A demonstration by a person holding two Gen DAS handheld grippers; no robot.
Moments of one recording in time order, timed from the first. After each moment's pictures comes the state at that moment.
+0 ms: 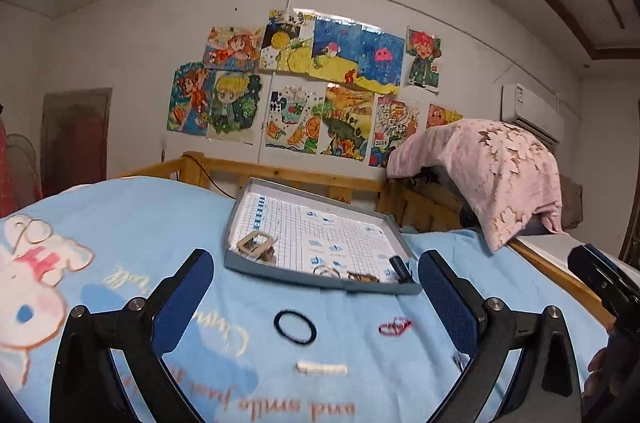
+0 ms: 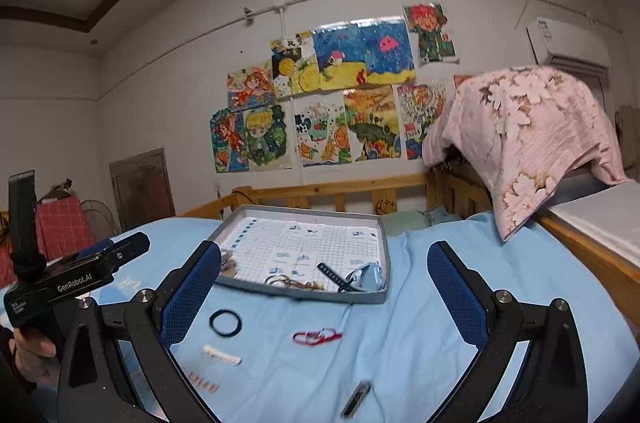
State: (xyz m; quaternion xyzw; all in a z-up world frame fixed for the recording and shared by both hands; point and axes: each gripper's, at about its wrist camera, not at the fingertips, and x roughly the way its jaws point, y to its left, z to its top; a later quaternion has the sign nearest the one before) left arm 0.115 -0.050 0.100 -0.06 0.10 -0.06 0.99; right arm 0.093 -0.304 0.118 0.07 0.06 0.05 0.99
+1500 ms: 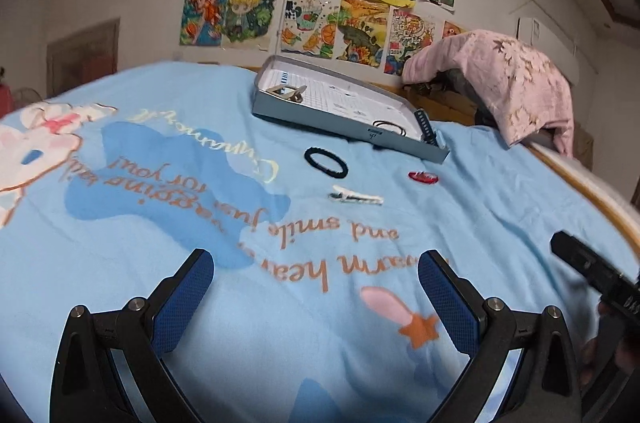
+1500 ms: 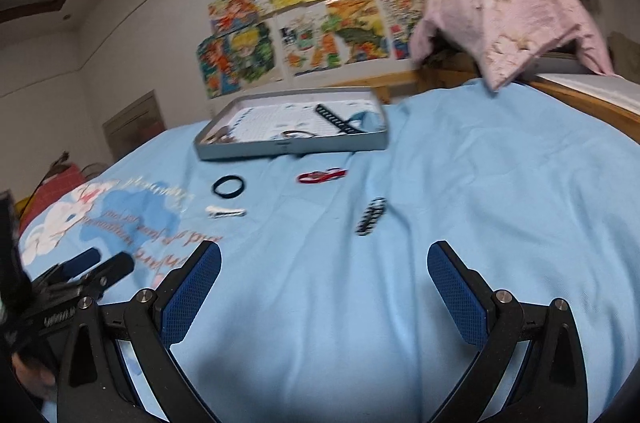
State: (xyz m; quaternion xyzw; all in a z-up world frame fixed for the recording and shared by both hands) left arm 0.082 -0.026 -0.005 -0.06 0.25 -0.06 0.97; right arm 0.065 -0.297 0.000 0.12 0.21 0.06 0.97
